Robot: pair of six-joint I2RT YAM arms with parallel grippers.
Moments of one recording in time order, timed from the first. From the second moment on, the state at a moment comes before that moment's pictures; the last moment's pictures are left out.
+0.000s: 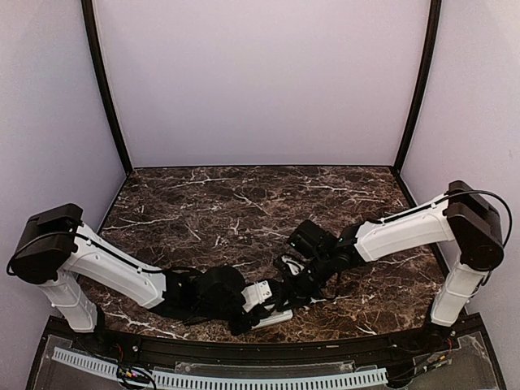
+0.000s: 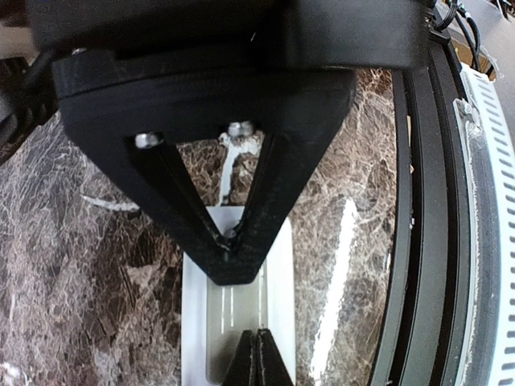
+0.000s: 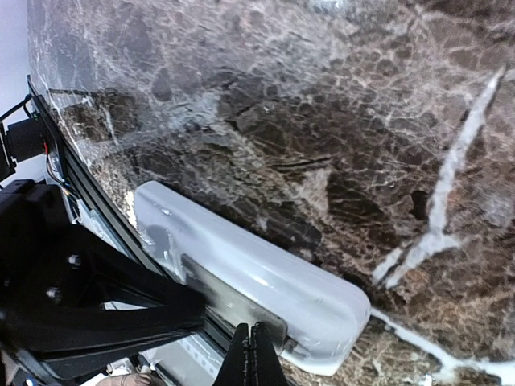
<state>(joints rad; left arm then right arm) -1.30 1.69 0.71 0.25 0.01 -0.03 1.02 1.72 0.94 -0.33 -0.55 0.79</state>
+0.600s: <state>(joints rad) -1.27 1.06 0.68 0.05 -0.30 -0.13 1.03 1.66 1.18 -0.49 -0.44 0.41</state>
